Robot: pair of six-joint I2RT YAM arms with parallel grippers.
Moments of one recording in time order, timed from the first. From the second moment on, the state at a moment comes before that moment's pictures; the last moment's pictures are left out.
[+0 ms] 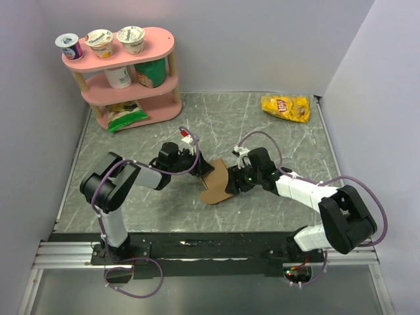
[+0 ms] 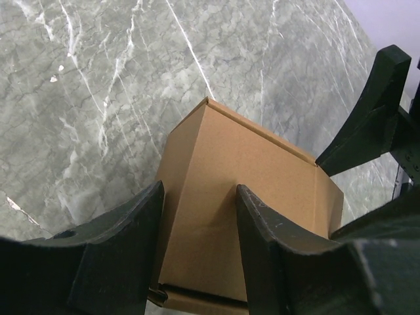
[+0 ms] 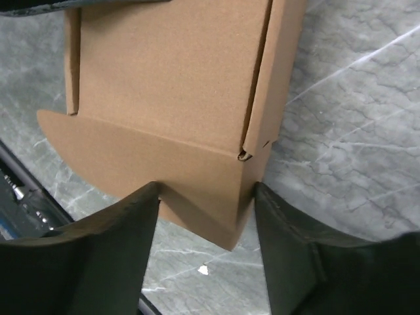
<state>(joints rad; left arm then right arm) -0.54 1.83 0.71 0.79 0.52 -0.39 0.52 1.36 0.64 -0.11 -0.37 0.19</state>
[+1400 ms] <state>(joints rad) -0.67 1.26 0.61 0.31 0.03 -0.51 0.39 1.38 0.43 0.36 -0.81 0.47</state>
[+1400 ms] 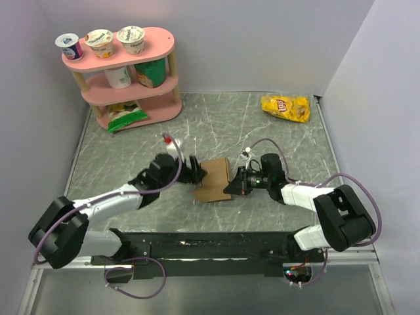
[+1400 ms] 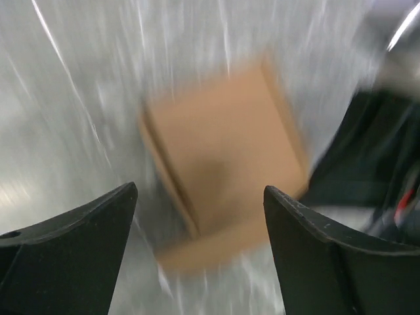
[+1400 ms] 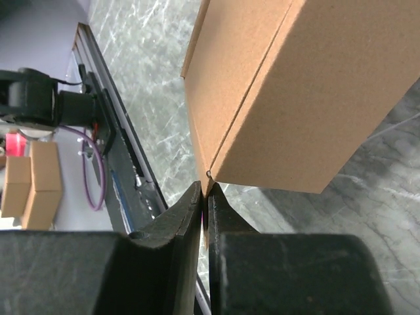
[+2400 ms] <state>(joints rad) -0.81 1.14 0.30 0.44 -0.01 -0.79 0.39 1.29 0.40 0.34 -0.77 0.51</state>
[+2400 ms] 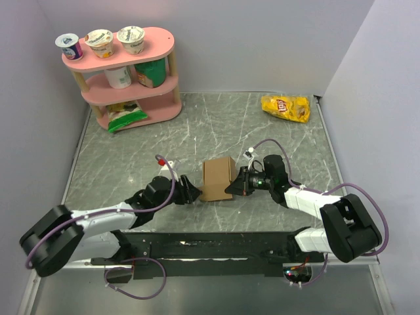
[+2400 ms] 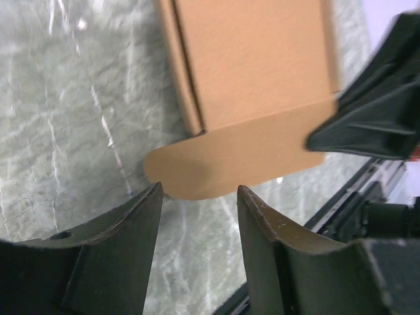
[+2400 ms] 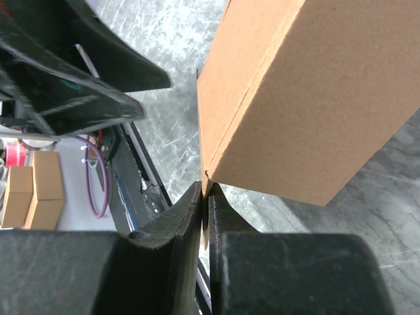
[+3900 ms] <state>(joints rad) -0.81 1.72 0.29 1.15 0.26 -0.76 0.39 1.31 0.40 0.37 -0.79 0.51</state>
